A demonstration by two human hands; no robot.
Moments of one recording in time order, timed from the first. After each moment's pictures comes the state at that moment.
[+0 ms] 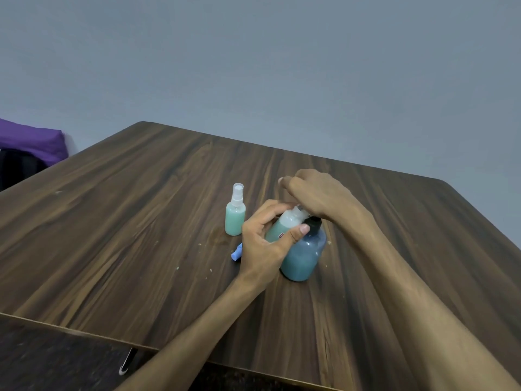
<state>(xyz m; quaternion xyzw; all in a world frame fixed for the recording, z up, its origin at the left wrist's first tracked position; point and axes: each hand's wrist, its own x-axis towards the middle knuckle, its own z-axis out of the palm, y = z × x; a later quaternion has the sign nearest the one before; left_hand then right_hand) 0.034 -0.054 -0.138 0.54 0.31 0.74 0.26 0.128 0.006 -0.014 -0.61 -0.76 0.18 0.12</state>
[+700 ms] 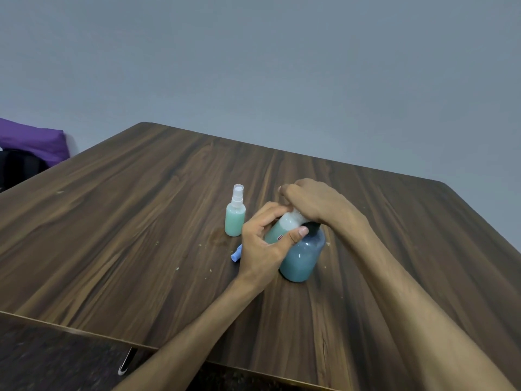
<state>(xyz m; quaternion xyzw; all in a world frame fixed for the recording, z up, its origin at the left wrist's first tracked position) 0.034 -0.054 -0.140 0.53 0.32 0.74 0.27 0.123 0.002 -0.016 -0.60 -0.78 0.16 0.05</state>
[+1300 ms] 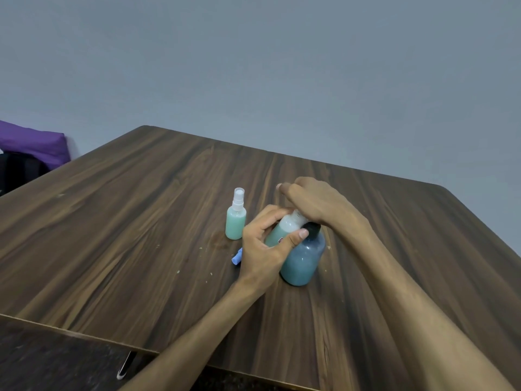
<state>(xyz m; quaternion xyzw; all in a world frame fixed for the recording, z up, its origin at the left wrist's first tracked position) 0.033 -0.056 -0.139 0.54 0.32 0.73 0.27 0.124 0.000 -0.012 -0.61 -0.76 0.18 0.10</state>
